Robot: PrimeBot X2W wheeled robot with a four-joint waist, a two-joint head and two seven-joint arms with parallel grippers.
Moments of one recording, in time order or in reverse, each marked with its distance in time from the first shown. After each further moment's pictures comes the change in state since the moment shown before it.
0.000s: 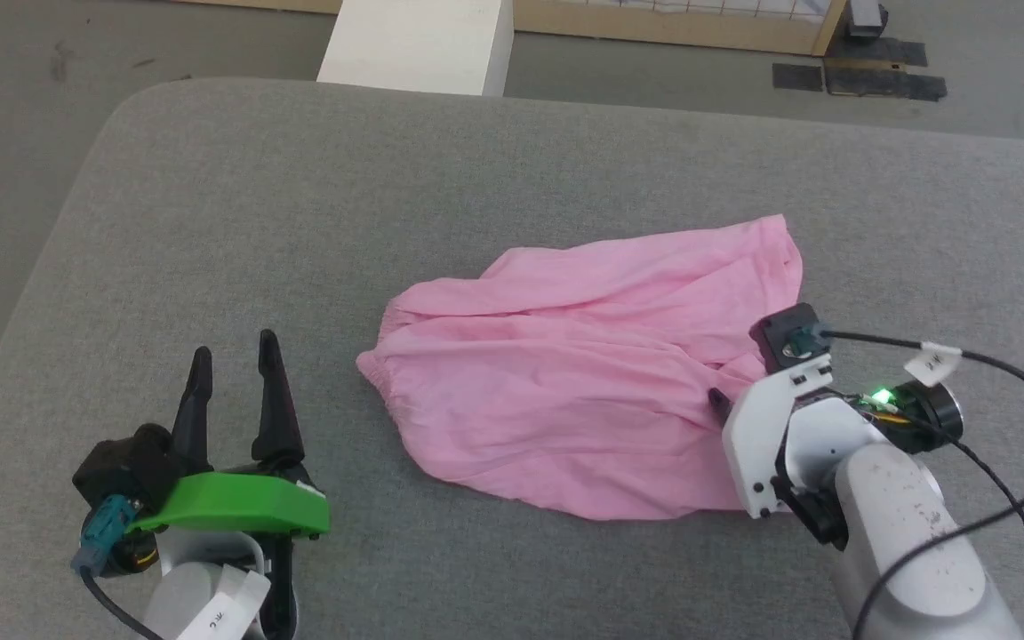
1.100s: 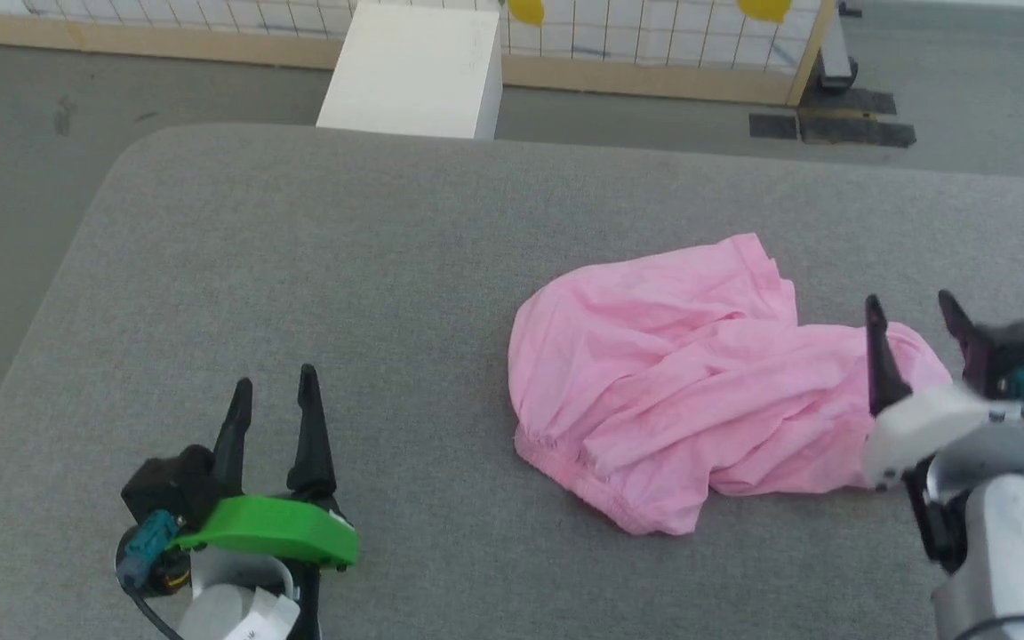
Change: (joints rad) left arm 0.018 -0.007 -0.041 0.060 0.021 -0.015 0.000; right arm 0.066 -0.002 -0.327 -0.086 -0.046 0.000 -0.508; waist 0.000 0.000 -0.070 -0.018
